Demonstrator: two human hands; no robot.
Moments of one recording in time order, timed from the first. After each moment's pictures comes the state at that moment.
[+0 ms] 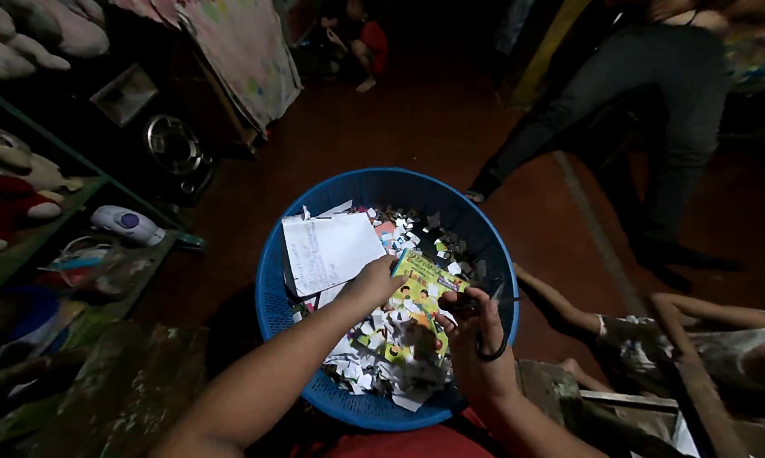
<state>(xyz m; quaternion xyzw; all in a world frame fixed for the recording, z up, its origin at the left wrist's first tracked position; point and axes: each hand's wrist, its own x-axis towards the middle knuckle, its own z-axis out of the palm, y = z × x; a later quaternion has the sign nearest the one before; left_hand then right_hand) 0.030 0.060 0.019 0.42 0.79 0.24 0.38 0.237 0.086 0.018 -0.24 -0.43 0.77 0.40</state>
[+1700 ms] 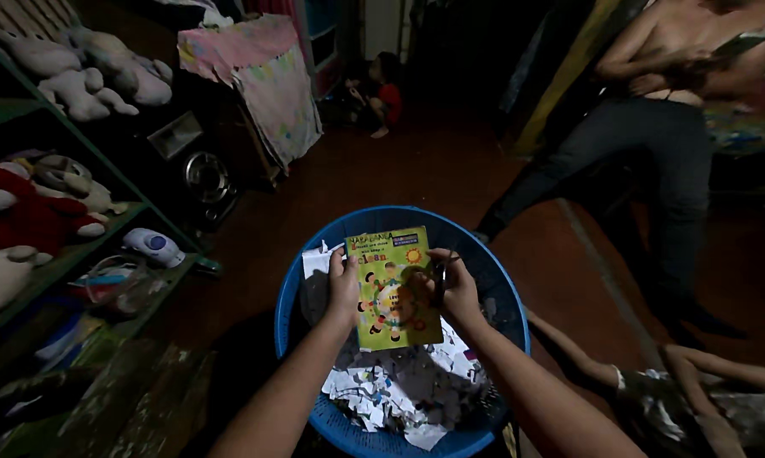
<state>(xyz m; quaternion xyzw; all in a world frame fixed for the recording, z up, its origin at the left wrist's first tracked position) 0.000 0.020 0.058 0.12 0.66 0.71 0.22 0.142 0.159 0.048 -0.14 -0.76 0.52 0.37</state>
